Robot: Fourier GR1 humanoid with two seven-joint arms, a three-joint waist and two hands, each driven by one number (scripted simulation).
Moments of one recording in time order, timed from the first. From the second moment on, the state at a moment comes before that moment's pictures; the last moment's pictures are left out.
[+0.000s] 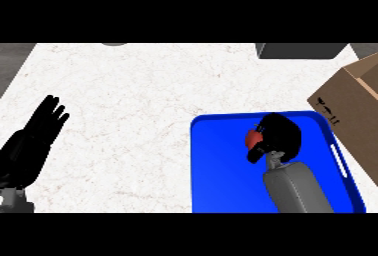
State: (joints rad) left arm -0.02 0.29 0.13 -1.67 0.29 -0.02 0.28; right arm -0.31 -0.04 0.18 -1.39 1.10 0.16 0.92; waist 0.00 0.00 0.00
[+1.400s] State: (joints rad) left arm -0.03 0.28 0.17 -1.64 0.27 -0.06 0.27; right arm -0.49 -0.33 0.01 -2.01 0.97 0.53 0.75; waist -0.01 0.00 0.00
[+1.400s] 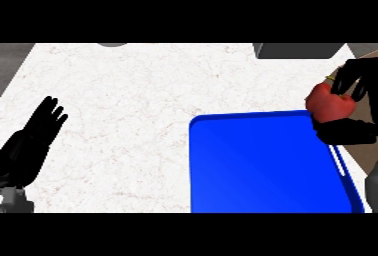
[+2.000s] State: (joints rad) left arm -0.04 0.27 0.19 -1.62 0.26 -0.08 0.26; right arm -0.57 -0.48 -0.24 -1.94 0.94 0.56 0.72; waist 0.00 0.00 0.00
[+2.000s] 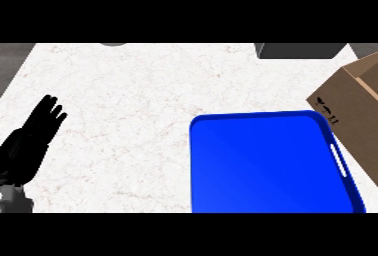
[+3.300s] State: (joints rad) left arm -0.03 0.24 0.19 -1.68 0.24 -0.09 0.30; right arm -0.42 -0.58 -0.44 -1.24 0.87 0.23 0.24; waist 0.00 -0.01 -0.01
